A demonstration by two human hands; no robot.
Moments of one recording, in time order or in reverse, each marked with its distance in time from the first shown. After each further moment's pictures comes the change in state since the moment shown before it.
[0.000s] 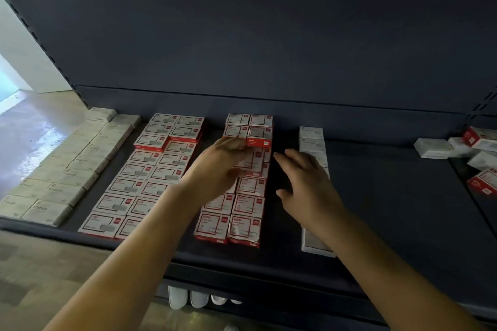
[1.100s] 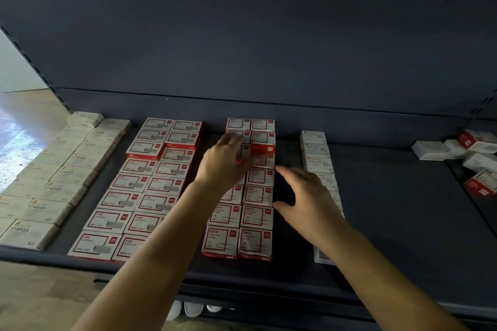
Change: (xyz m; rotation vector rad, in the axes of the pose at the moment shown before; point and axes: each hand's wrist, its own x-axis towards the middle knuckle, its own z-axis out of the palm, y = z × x) left_hand 0.029 -0.036 0.037 -0.062 0.012 -0.357; right_hand 0.005 -0.018 0.013 0.094 -0.021 0.150
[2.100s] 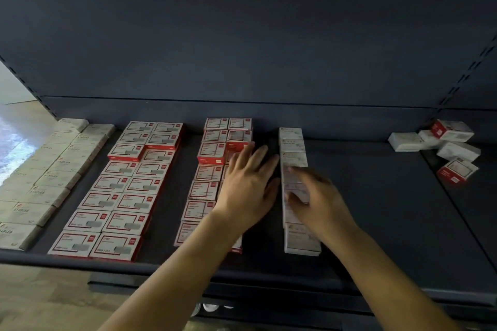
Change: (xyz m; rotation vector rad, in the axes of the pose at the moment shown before) left_hand -0.044 0.093 0.021 0.108 0.104 0.313; right_hand -0.022 0.068 -0.009 0.142 0.204 -0.004
